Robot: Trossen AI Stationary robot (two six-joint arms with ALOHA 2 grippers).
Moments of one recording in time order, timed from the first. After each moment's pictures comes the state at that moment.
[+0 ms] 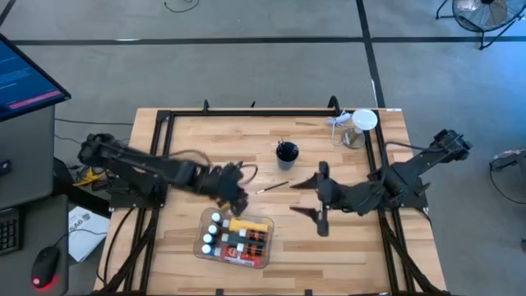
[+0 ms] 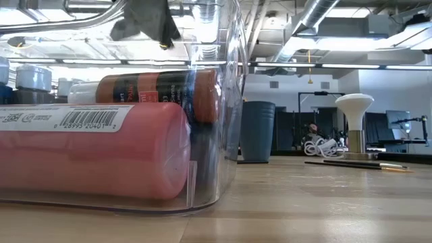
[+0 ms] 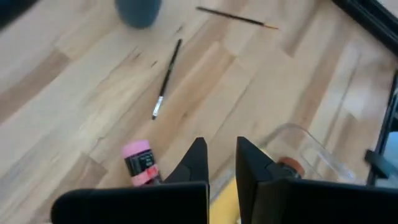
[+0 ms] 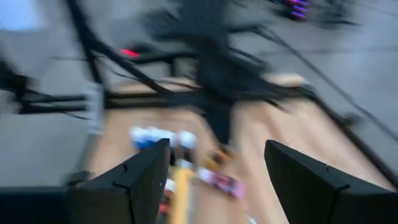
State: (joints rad) left arm -0.29 1.44 1.18 -0.67 -0.35 -0.87; right arm 0.55 1.31 1.29 -0.38 0.64 0.24
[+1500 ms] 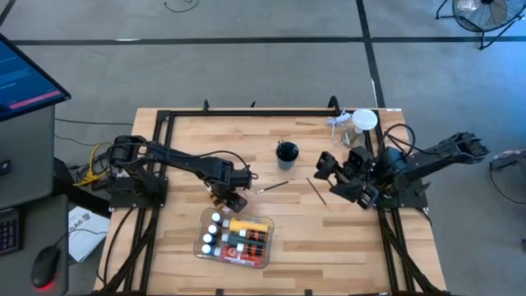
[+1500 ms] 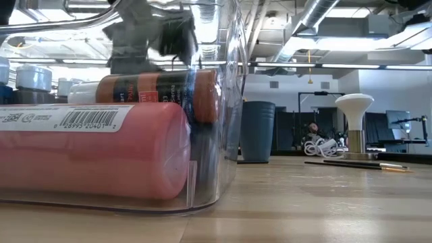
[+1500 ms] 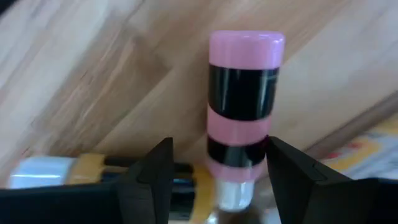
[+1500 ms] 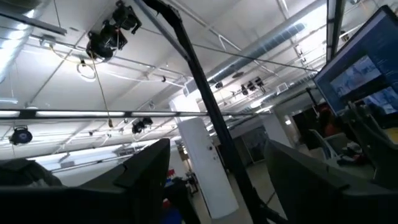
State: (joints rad) left arm -0.03 1.73 1.04 -0.74 0.13 -0.85; right arm 0.27 1.04 0.58 1.05 -0.10 0.52
